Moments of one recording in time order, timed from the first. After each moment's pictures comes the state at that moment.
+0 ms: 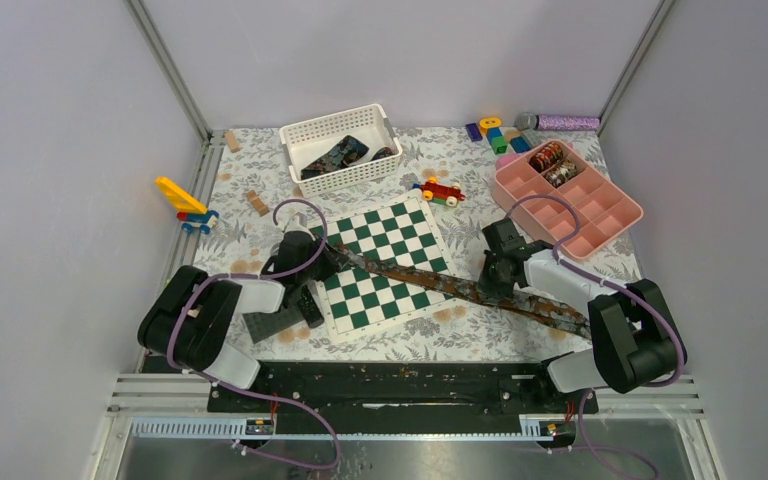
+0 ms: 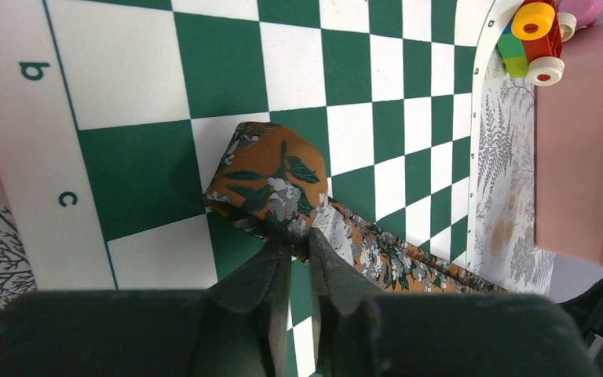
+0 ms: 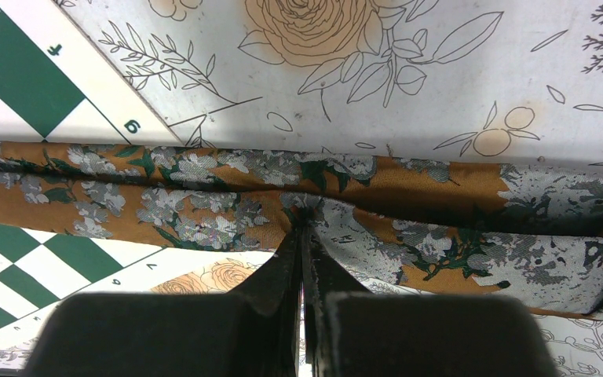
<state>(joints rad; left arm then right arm) -0.38 1.51 0.42 0.51 0.09 -0.92 0.38 1.42 0.70 -0.53 0.02 0.68</state>
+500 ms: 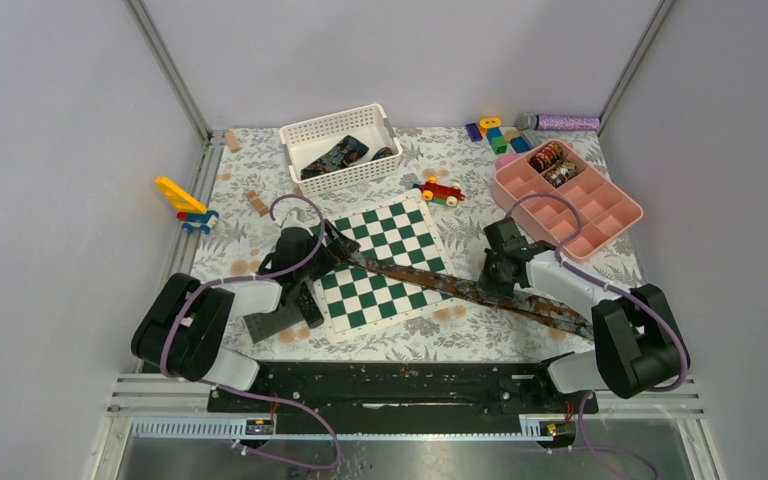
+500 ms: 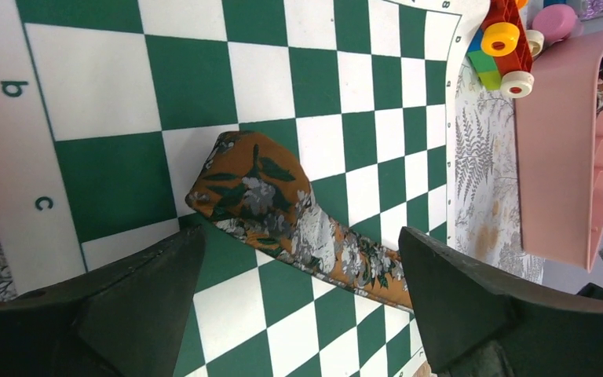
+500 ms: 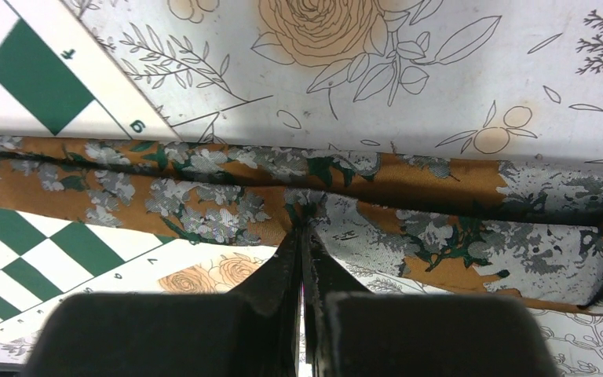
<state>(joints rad) -0.37 1.46 0.44 0.48 0.08 -0.91 0.38 1.40 0.70 -0.53 0.01 0.68</state>
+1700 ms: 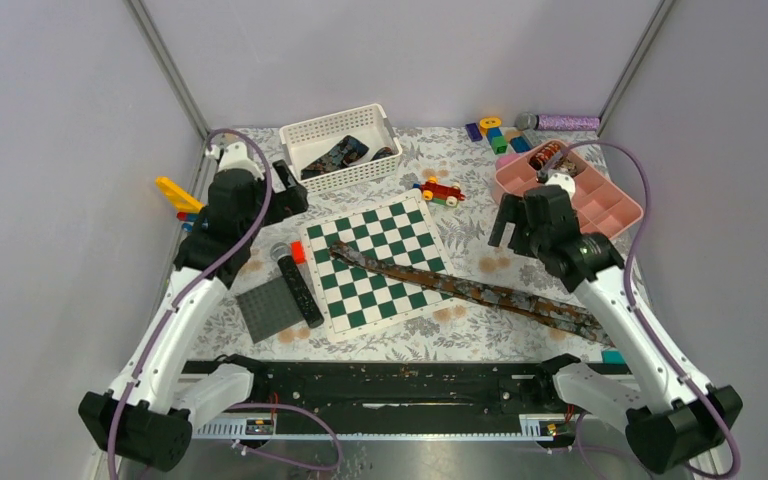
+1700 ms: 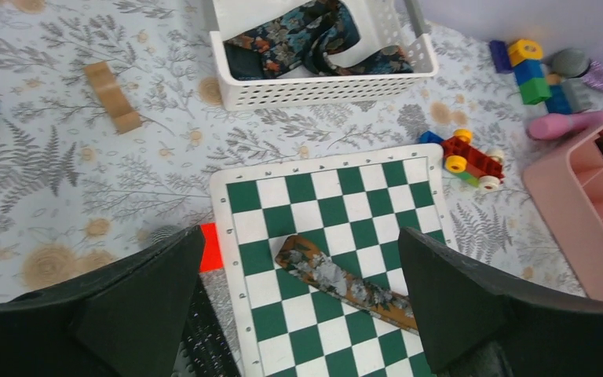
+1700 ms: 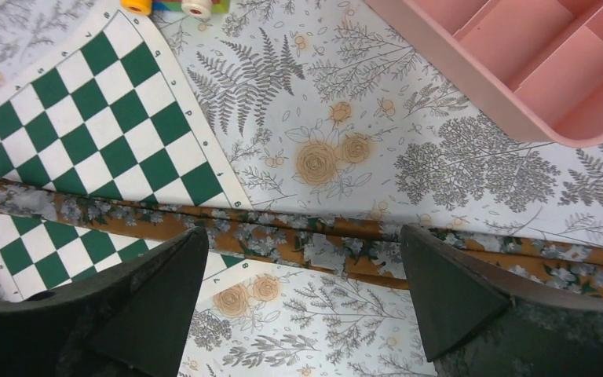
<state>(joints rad) -0.28 0.99 1.02 -0.43 -0.17 -0.47 0.38 0.98 0.99 -0.75 0.29 0.51</state>
